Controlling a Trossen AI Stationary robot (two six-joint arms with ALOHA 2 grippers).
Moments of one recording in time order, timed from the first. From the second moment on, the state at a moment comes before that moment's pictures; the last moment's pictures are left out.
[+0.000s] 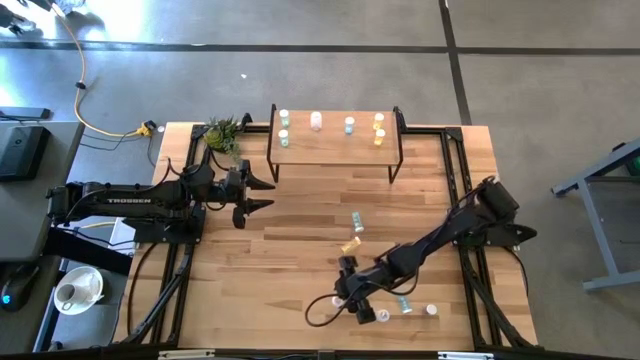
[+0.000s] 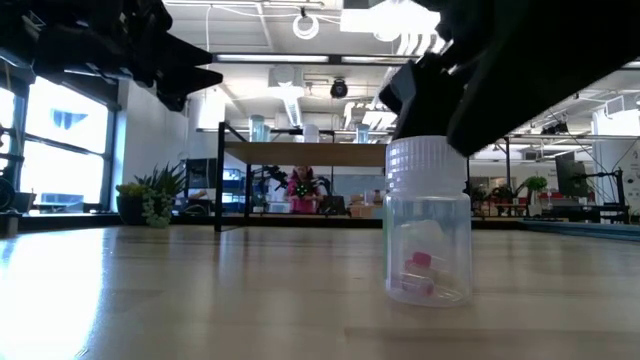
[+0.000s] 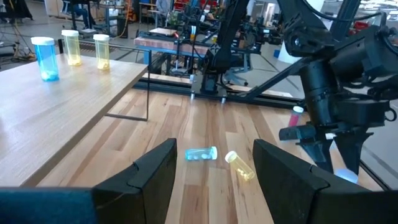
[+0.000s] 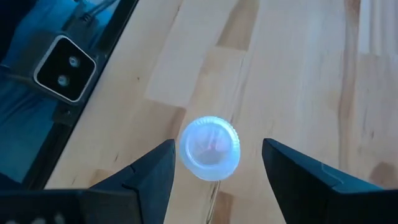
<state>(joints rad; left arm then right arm) 0.33 0.72 0.24 0.37 0.20 -0.10 0.51 1.87 1.11 -0.06 0.04 0.22</state>
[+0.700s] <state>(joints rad) 0.33 0.72 0.24 0.37 0.20 -0.10 0.50 1.88 1.11 -0.04 0.02 0.20</state>
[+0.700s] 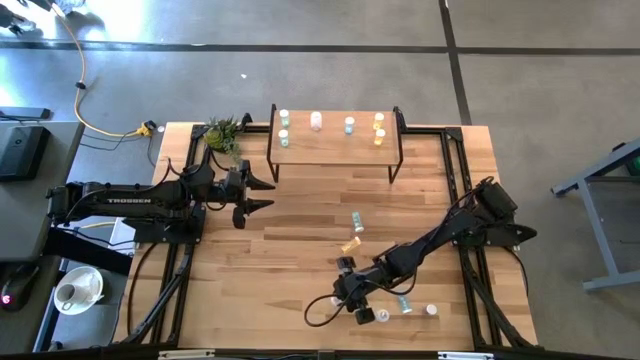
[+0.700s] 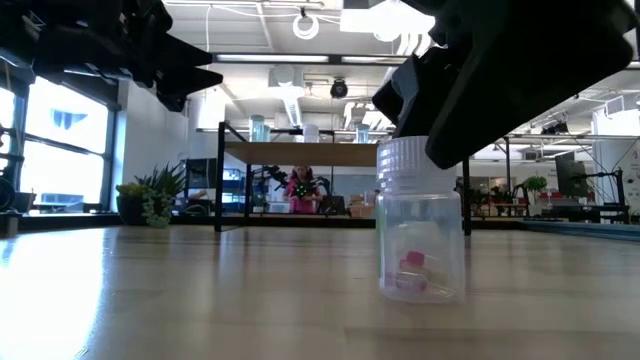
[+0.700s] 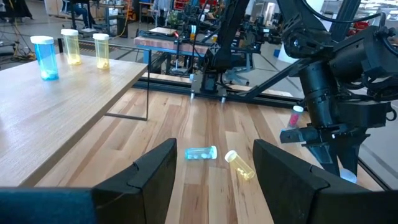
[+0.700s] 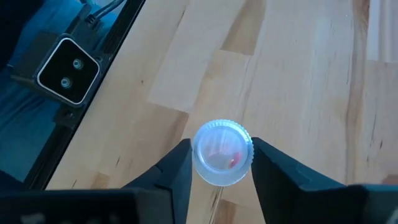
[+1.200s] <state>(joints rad) 0.33 0.72 0.24 0.37 0.20 -0.10 0.39 1.88 1.26 -0.12 0.06 0.08</state>
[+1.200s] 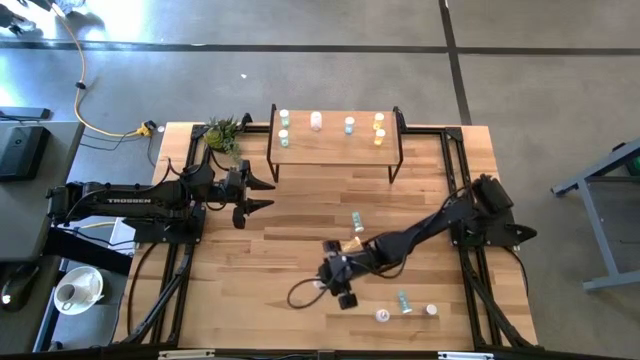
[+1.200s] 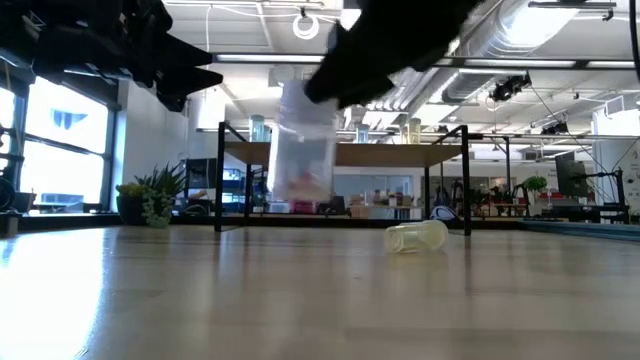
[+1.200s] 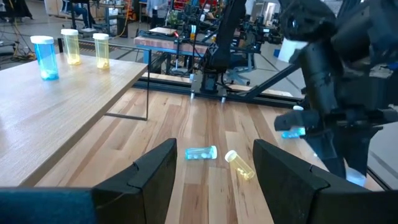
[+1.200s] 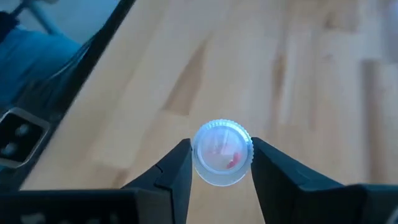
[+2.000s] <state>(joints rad) 0.33 0.72 0.24 0.36 0.20 -0.10 0.05 1.88 1.70 -0.53 0.21 -0.11</state>
